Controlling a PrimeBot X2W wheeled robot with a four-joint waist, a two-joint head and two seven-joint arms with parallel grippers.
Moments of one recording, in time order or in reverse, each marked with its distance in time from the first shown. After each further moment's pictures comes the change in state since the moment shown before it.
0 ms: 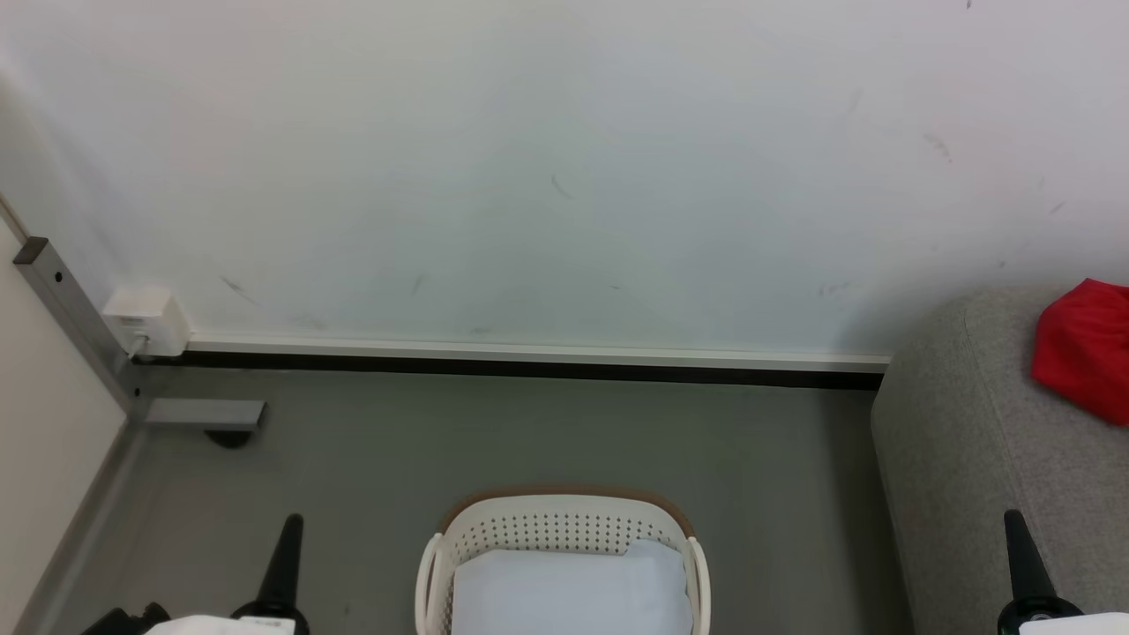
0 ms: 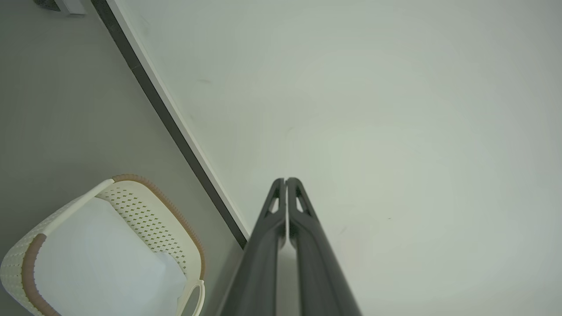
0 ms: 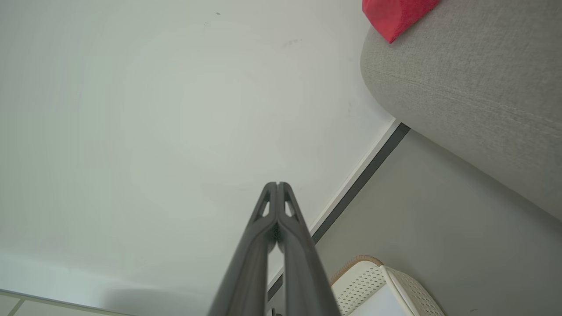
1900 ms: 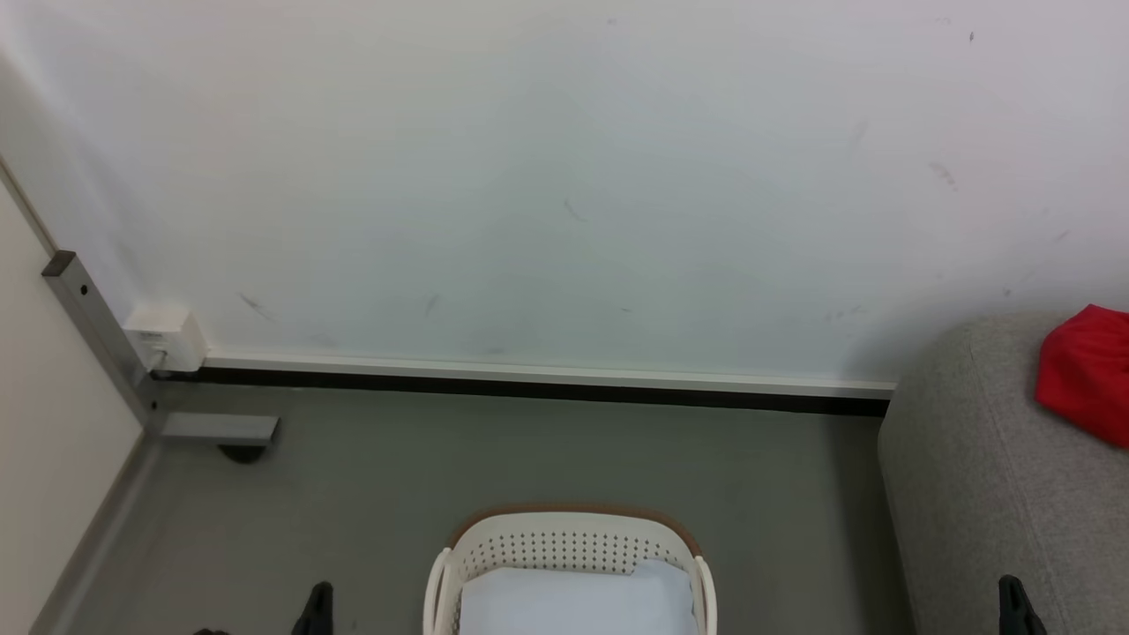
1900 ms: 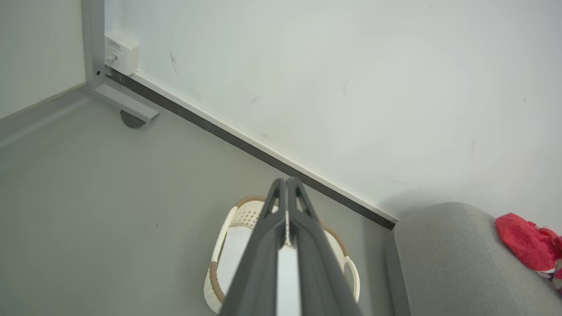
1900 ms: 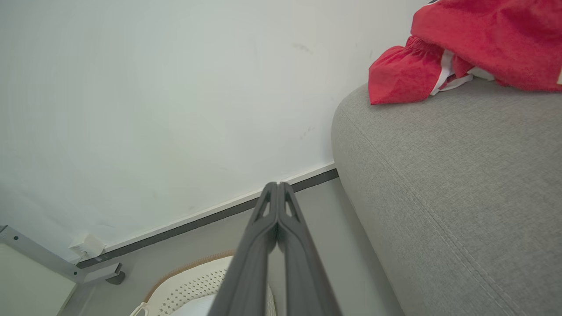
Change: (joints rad) left arm 0.073 0.013 -0.095 0.085 0.689 0.035 -0.179; right arm 0.096 0.005 0.002 0.064 -0.702 0.000 -0.183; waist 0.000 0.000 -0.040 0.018
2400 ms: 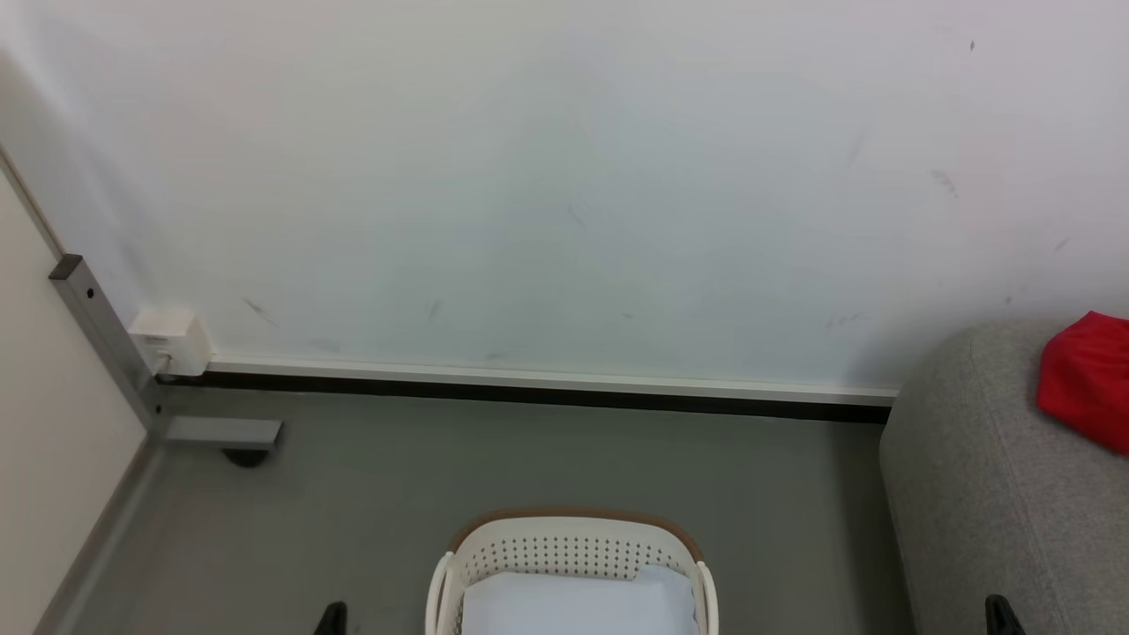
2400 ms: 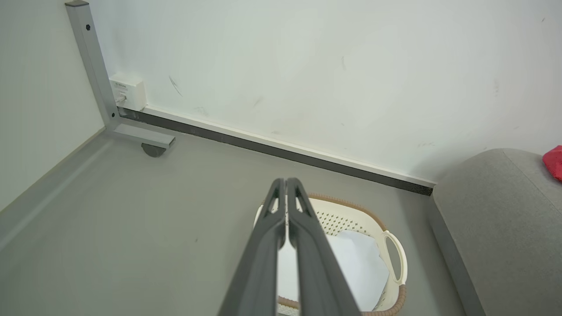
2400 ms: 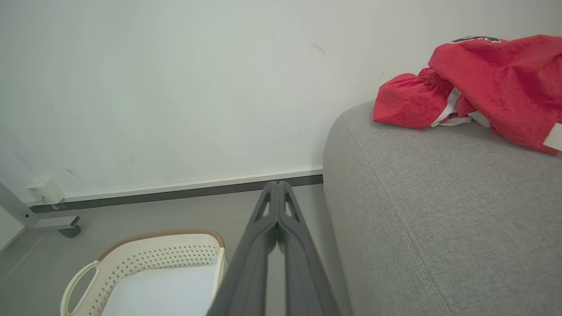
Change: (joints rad) left arm 0.015 0.005 -0.029 0.038 0.263 0.012 -0.061; right arm 0.022 0.001 -0.005 0.031 -0.273 0.000 -0.060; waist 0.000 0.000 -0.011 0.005
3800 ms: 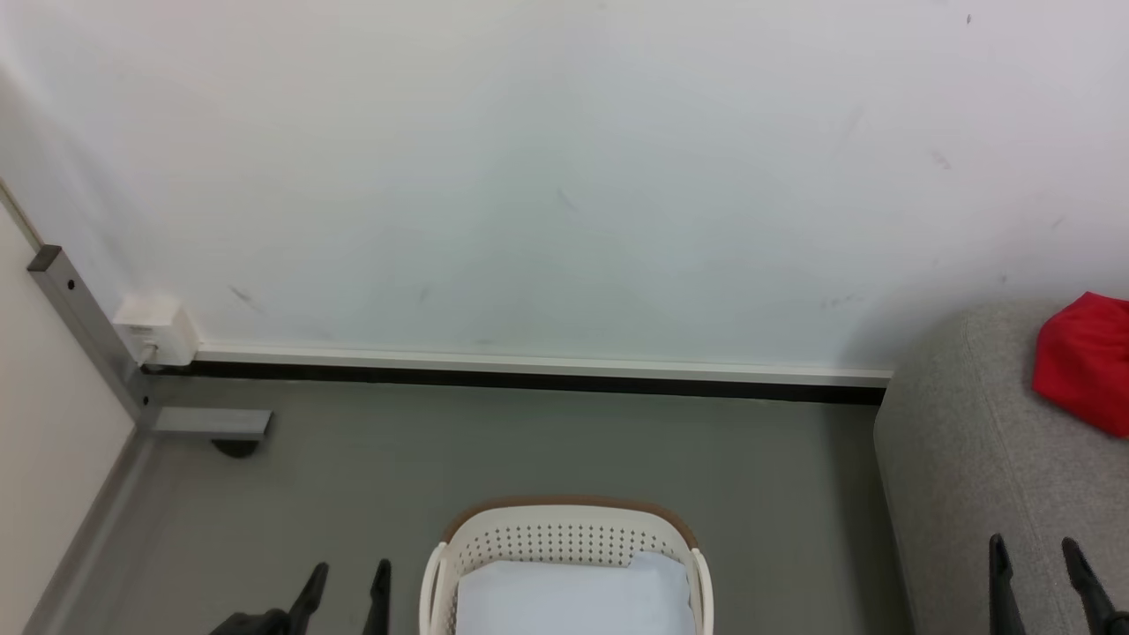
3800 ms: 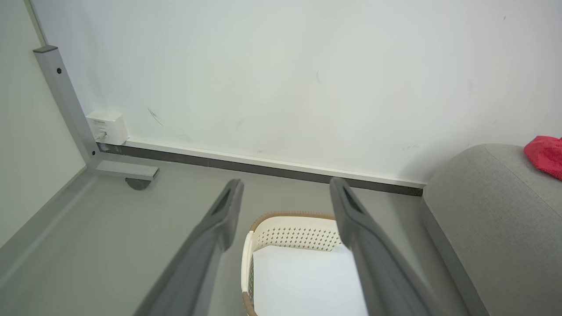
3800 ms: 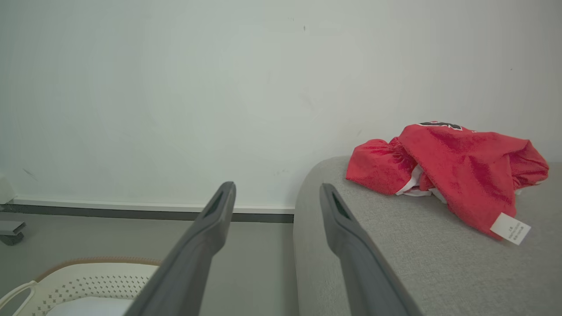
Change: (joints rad) left arm -0.052 0.102 -0.182 -0.071 -0.088 0.105 -0.041; right arm -0.062 -0.016 -0.080 -0.070 -0.188 0.000 -0.040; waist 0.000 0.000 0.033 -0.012
